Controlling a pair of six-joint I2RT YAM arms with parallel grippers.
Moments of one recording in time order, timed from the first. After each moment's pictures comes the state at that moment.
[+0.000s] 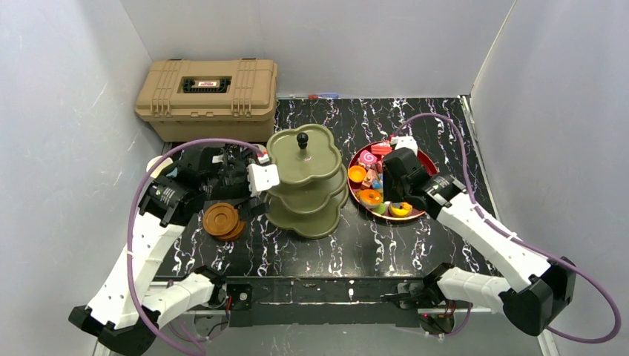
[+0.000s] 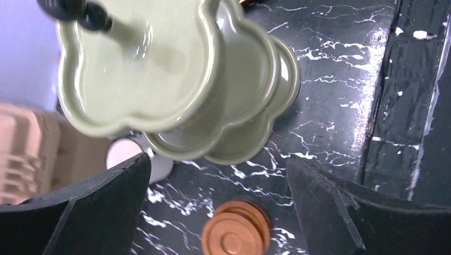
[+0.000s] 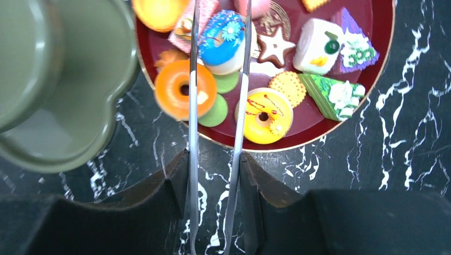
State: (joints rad) left arm -0.47 0.98 1.31 -1.06 0.49 0.77; right arm 0.68 1.09 0.99 -0.80 0.41 0.45
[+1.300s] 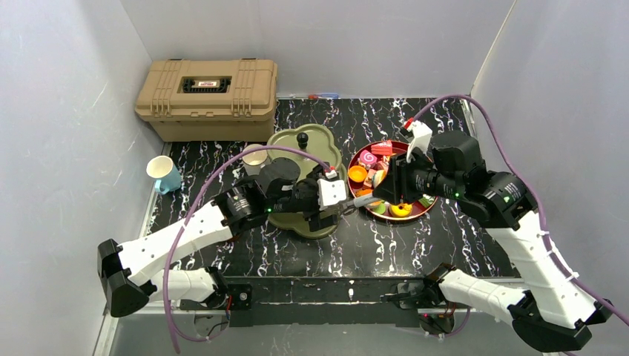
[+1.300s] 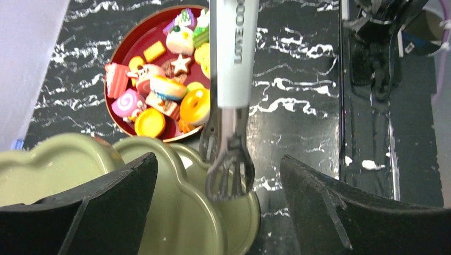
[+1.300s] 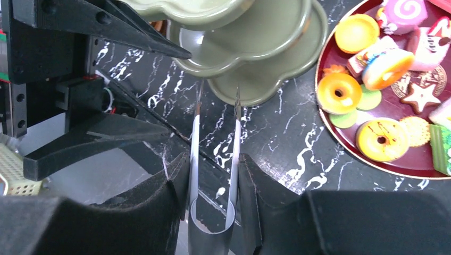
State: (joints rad) left arm -1.00 1.16 1.09 -0.37 0.30 0.44; right arm 0.68 0.97 1.43 -1.07 -0.19 0.33
